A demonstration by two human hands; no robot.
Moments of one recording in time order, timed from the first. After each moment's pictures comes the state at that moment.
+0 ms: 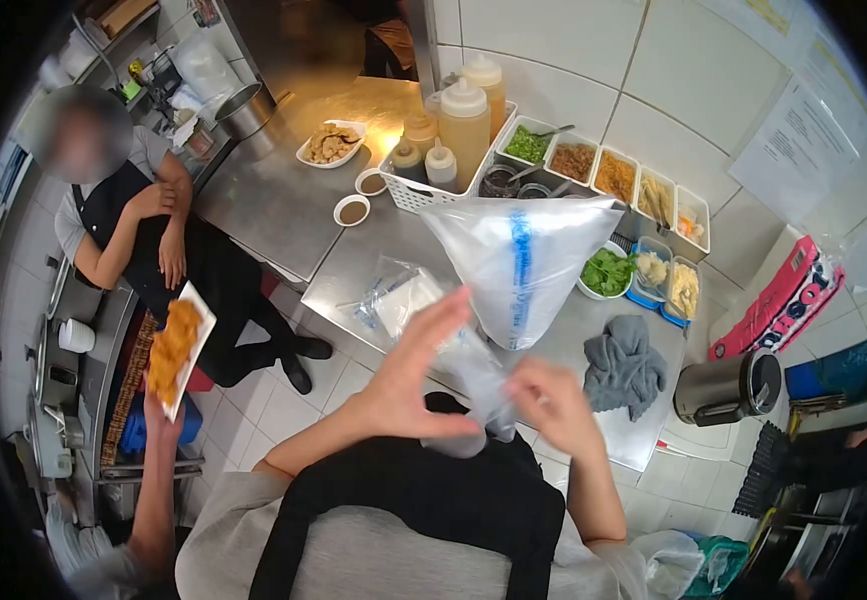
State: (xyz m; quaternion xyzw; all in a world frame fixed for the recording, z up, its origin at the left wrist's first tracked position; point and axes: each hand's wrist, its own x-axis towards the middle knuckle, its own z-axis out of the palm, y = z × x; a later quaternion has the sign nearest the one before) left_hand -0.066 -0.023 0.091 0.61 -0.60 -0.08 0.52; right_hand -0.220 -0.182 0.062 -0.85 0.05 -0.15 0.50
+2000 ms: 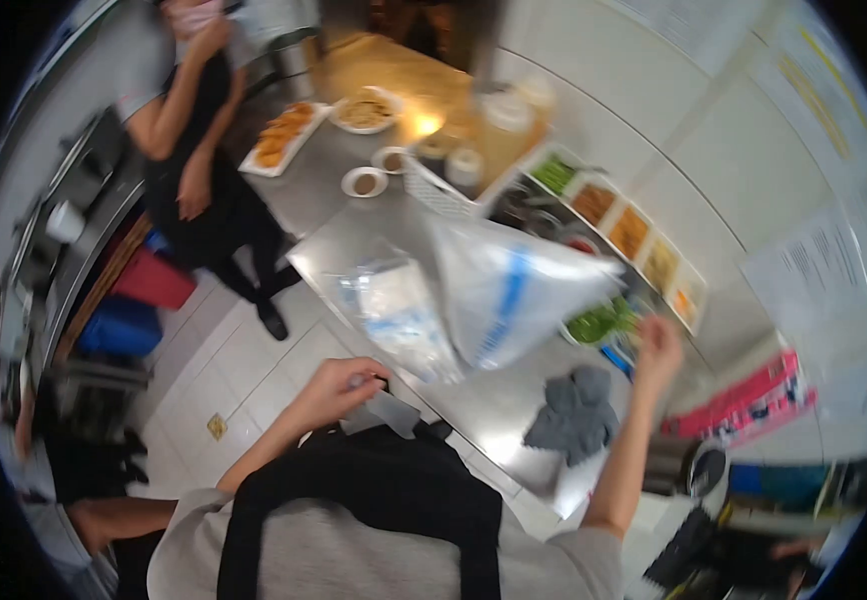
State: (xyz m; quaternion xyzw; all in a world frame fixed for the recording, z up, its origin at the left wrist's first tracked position) left_hand -0.083 0.031 0.013 0.78 -0.28 -0.24 0.51; right_hand -0.223 -0.410 0.009 -0.82 0.29 -0.39 0.29
